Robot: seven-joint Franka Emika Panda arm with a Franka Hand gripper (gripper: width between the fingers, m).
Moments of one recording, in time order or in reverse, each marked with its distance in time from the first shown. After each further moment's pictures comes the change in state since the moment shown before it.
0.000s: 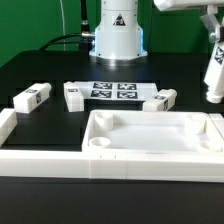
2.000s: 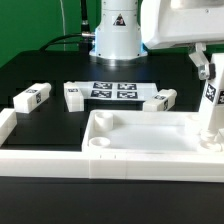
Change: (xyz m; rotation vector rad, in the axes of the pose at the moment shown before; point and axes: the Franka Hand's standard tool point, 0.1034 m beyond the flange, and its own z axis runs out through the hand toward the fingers) arm -0.008 0.022 0.053 -0.011 0.026 -0.007
